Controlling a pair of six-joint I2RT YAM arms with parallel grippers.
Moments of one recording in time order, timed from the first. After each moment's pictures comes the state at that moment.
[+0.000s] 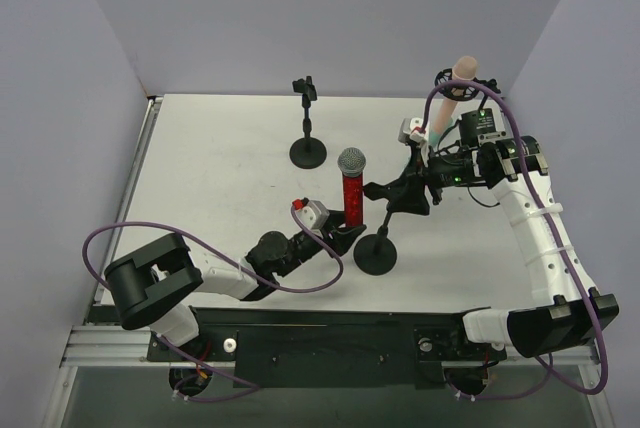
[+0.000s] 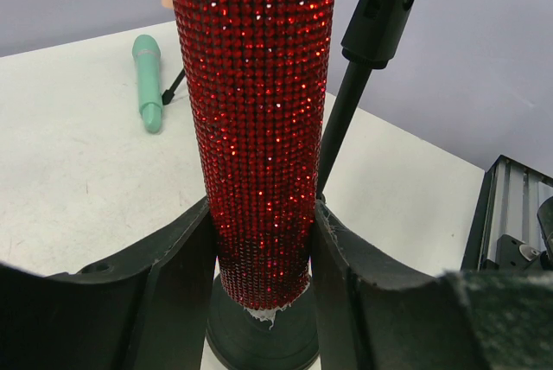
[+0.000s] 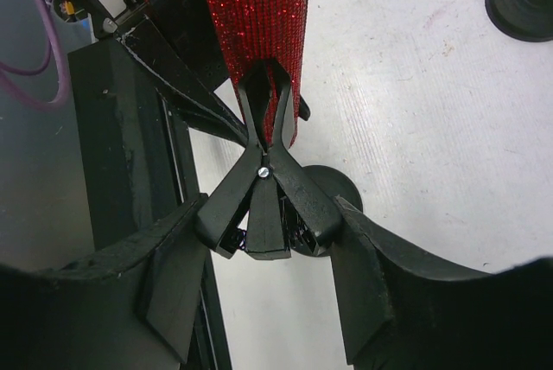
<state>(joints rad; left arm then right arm) -1.06 1.56 0.47 1.29 -0.08 -0.22 0.21 1.30 1.47 -1.21 -0.93 -0.75</state>
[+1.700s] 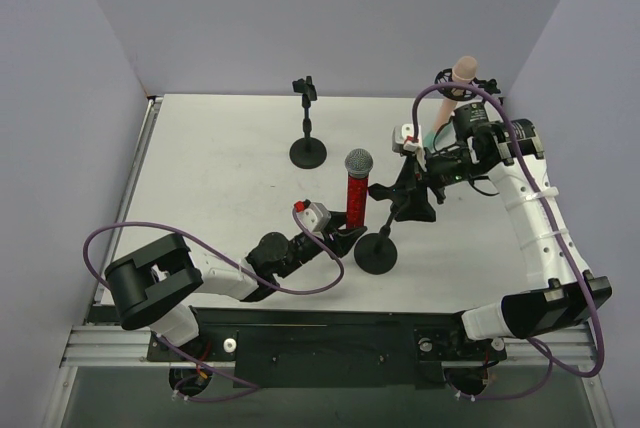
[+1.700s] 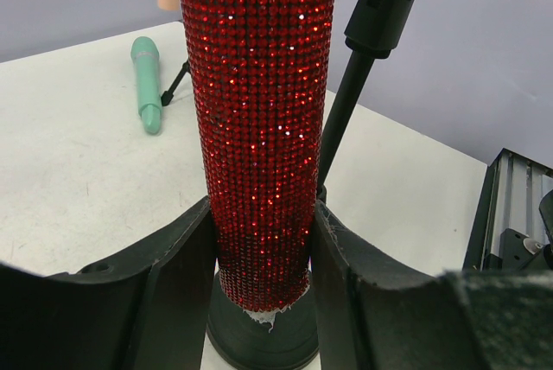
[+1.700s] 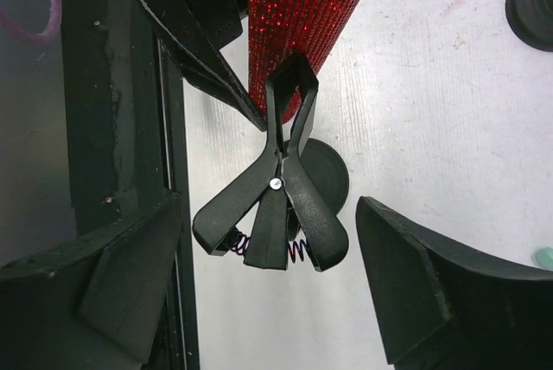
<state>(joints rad) -1.06 1.56 0.47 1.29 -0.08 -0.20 0.22 1.40 1.60 -1.45 -0.88 -1.05</state>
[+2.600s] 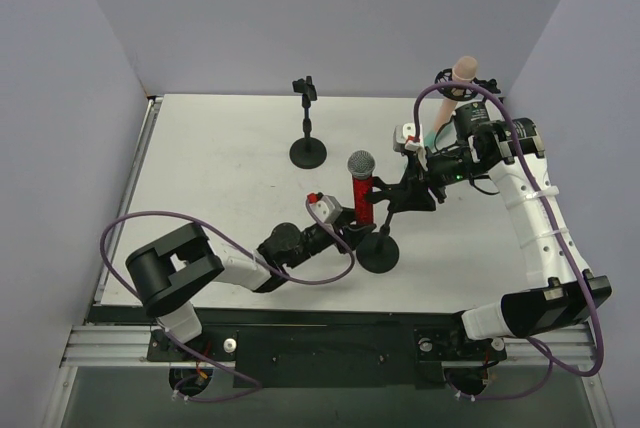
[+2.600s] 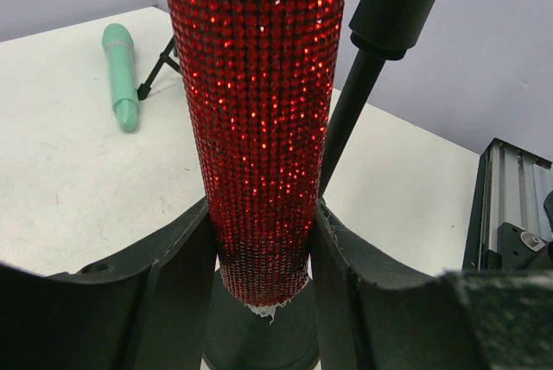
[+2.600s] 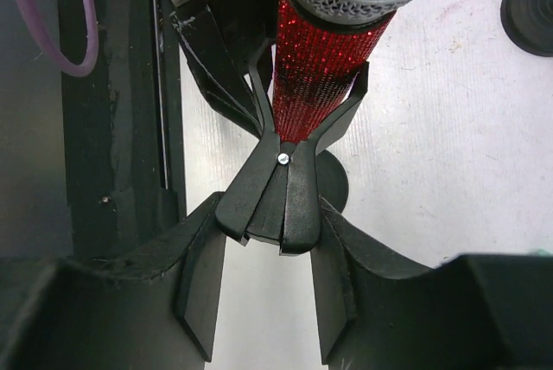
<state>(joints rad) -1.03 1.66 0.55 1.29 0.01 -0.23 0.22 1.41 1.62 -1.47 -0.89 -1.08</state>
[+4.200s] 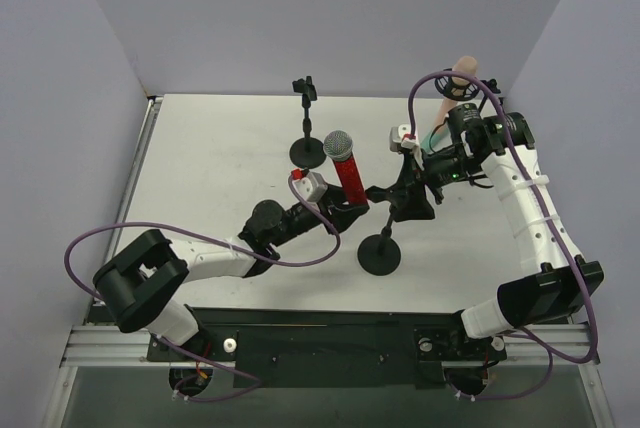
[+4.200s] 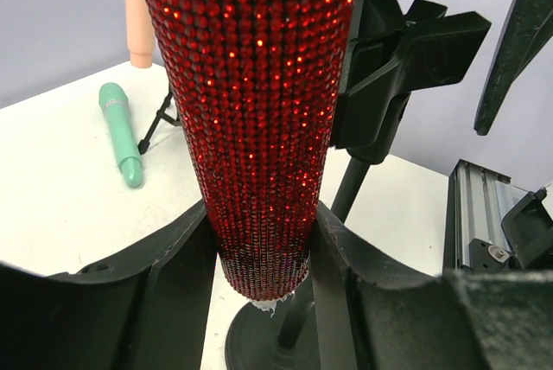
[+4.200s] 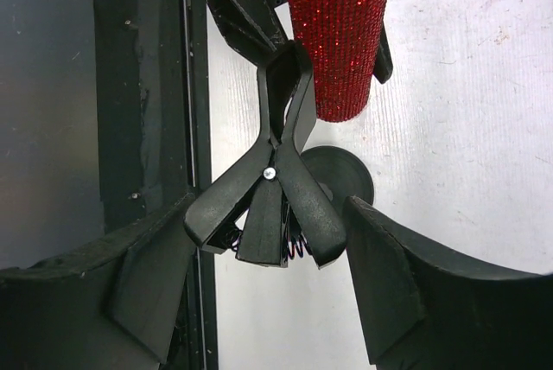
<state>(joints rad) -0.89 1.51 0.63 1.14 0.24 -0.26 0.22 1.46 1.62 -1.53 -0.92 -1.10</state>
